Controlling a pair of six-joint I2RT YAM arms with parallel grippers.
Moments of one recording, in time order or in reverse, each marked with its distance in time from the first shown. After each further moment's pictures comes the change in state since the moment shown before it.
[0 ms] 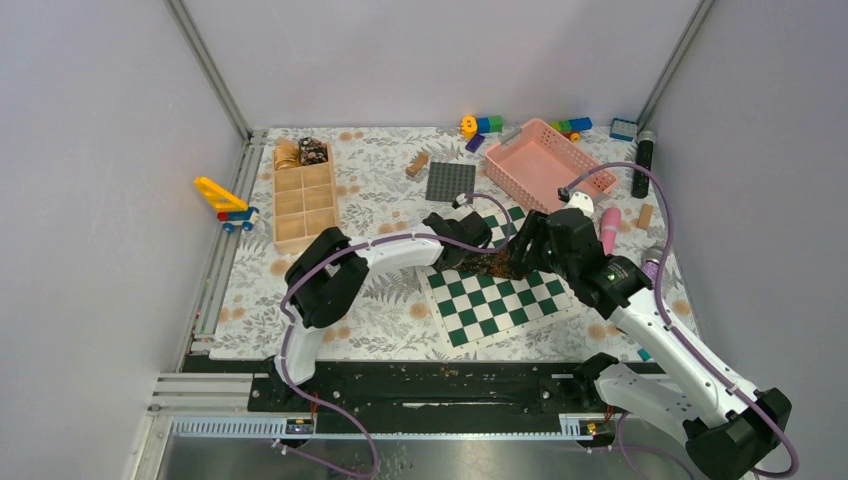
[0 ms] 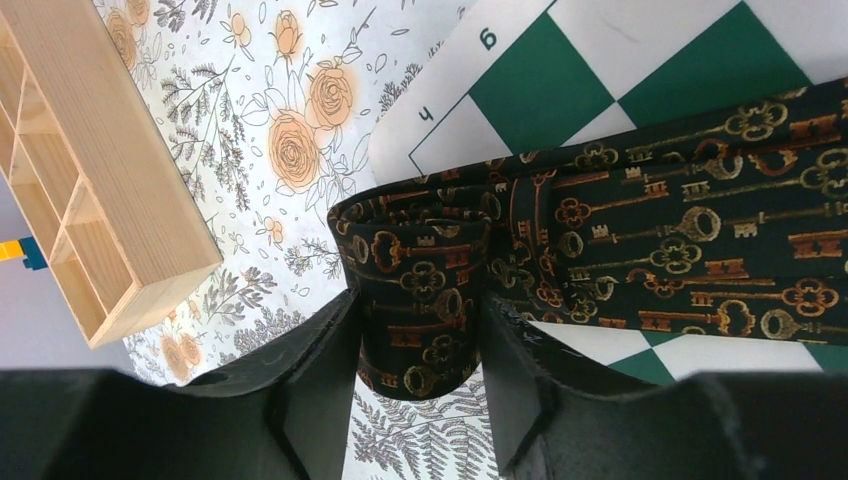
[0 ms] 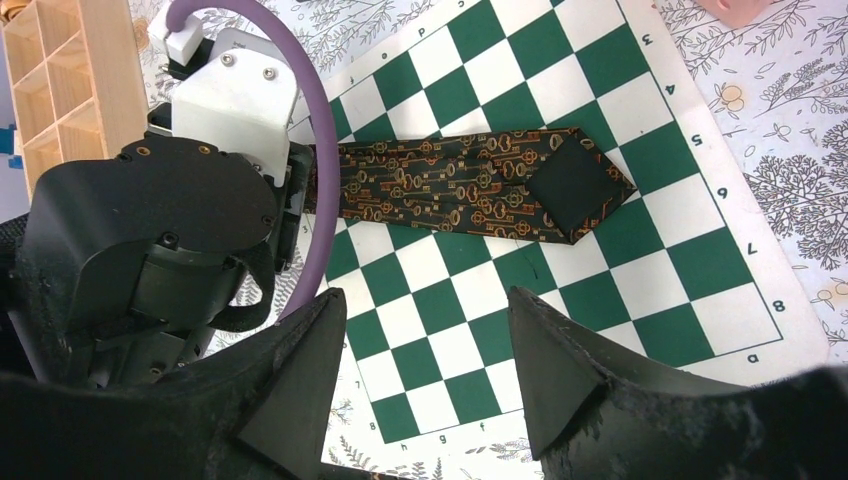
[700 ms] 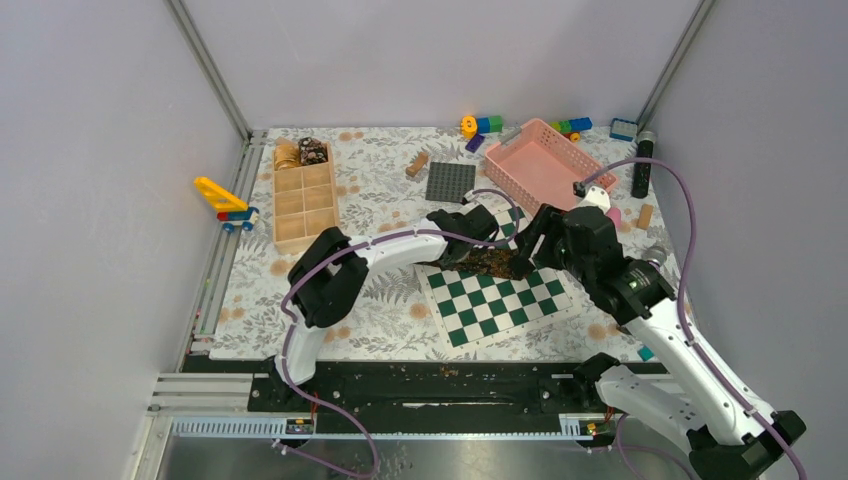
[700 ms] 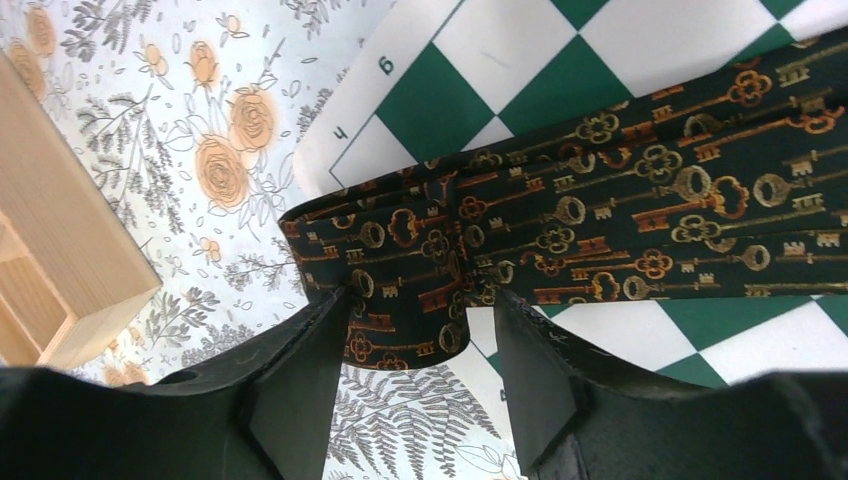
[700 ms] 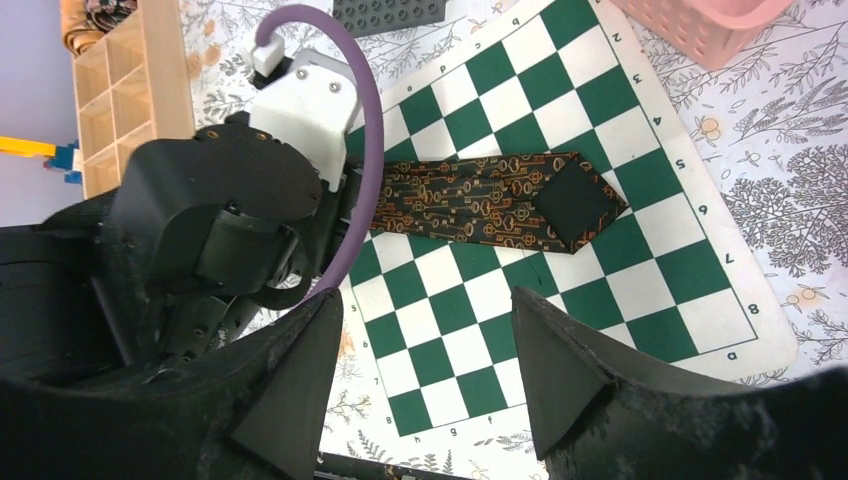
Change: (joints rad) left arm -0.008 0.016 0.090 -0.043 0.136 -0.005; right arm -0.004 -0.060 0.085 -0.082 0.007 -0.016
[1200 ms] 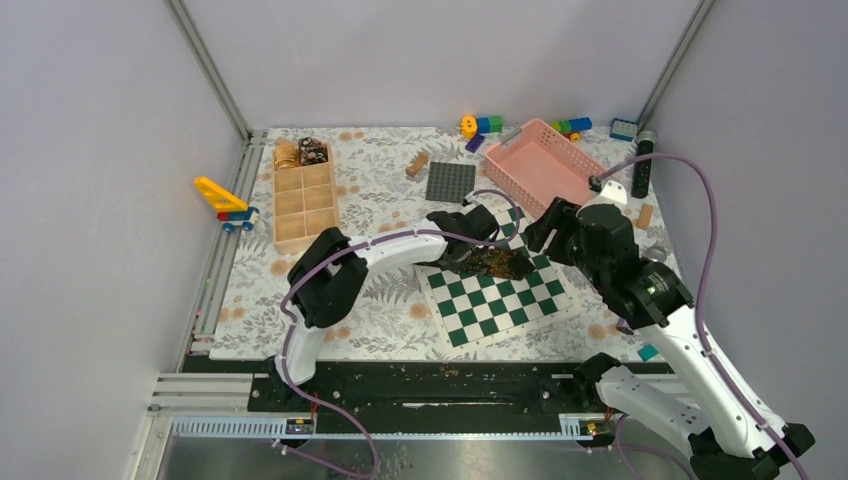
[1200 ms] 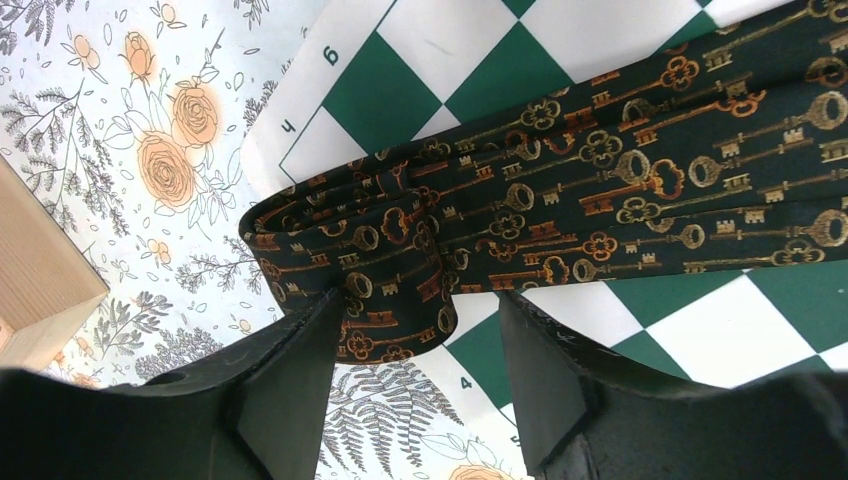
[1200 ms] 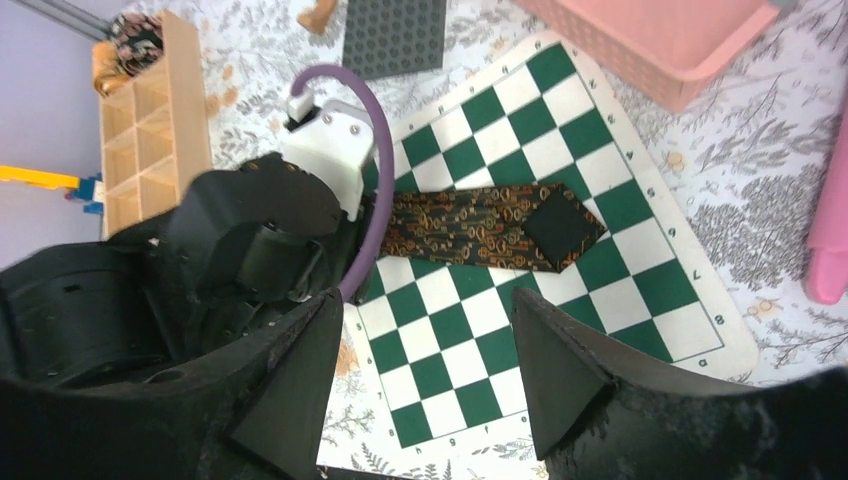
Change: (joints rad) left arm -0.002 0.001 0.002 0.001 0.092 -0.029; right arm -0.003 -0.042 0.069 -0.052 0.048 -0.014
